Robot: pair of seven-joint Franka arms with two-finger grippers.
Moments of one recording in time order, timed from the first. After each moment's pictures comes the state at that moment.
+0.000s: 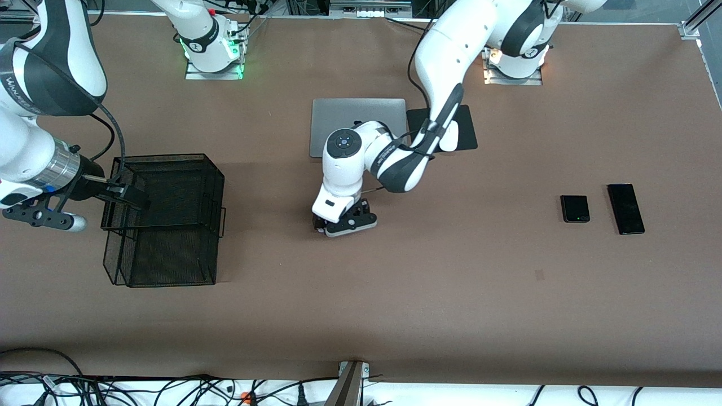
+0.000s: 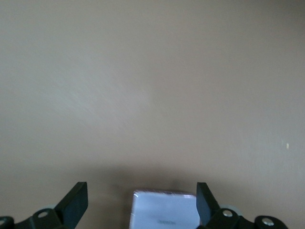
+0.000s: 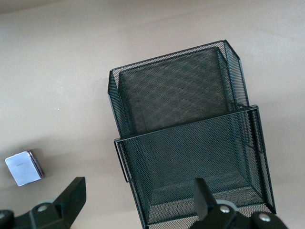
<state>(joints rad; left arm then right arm) -0.79 1.06 0.09 -0.94 0.03 2.21 -1.13 -0.06 0.26 0.14 -1.57 0.01 1.84 0.27</state>
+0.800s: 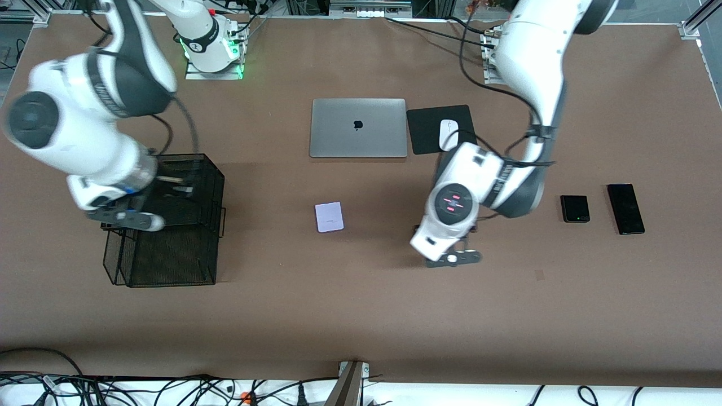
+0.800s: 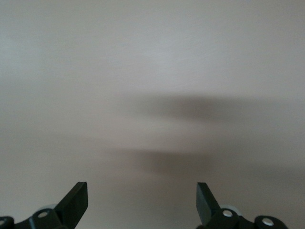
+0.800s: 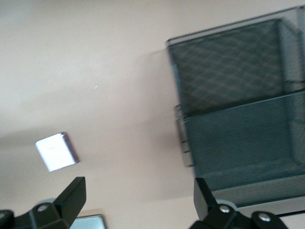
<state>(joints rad) -0.47 0.77 0.07 -1.26 0.02 1.84 -0.49 0.14 0.32 0.16 -1.57 0.01 1.86 0.46</state>
